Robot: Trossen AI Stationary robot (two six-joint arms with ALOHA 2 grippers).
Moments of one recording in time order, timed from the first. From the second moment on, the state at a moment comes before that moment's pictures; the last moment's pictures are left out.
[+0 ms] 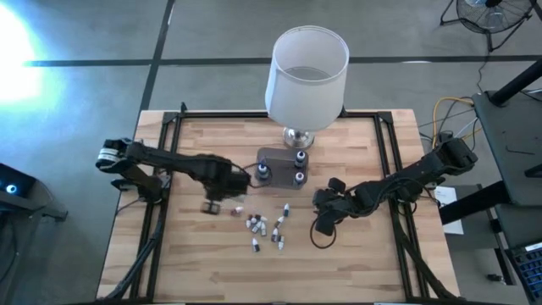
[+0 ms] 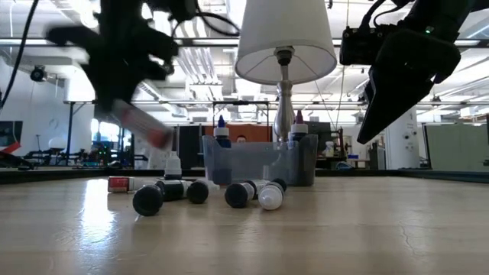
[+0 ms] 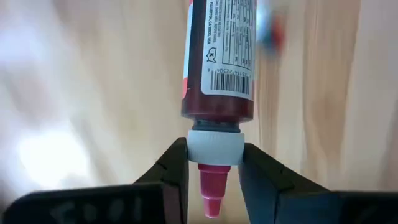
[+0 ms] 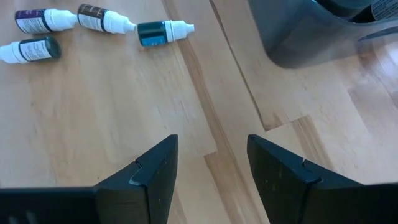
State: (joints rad) left arm -0.09 1.54 1.23 -1.27 -0.11 0.08; right arm 0.35 1.47 0.83 -0.48 0.34 0.65
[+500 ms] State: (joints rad) left arm -0.04 1.65 1.33 -1.53 0.13 -0.05; right arm 0.35 1.47 0.82 -0.48 0.36 0.71
